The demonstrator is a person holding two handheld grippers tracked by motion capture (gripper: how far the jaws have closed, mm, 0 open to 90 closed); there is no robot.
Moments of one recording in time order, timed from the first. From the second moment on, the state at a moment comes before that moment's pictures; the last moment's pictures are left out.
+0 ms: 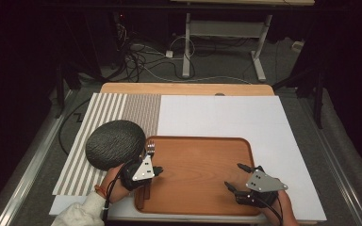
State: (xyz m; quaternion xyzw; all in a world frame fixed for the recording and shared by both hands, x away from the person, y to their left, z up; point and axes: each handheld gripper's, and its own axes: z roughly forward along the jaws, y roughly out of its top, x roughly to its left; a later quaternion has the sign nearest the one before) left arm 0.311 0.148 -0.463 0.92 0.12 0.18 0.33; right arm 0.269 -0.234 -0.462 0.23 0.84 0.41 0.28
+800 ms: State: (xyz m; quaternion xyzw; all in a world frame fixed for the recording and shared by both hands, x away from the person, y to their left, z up) left arm 0.302 0.142 -0.452 0.89 0.11 0.27 0.36; right arm 0.268 -0.233 -0.461 0.23 0.83 0.41 0.29
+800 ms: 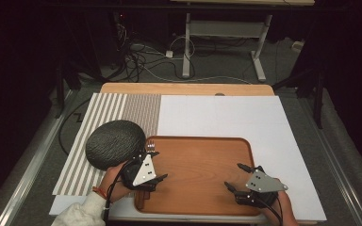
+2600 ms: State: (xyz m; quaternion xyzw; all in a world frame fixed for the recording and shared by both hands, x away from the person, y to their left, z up) left arm 0.272 0.250 -0.461 0.84 0.22 0.35 0.35; right arm 0.272 -0.234 -0.456 0.23 0.82 0.43 0.31
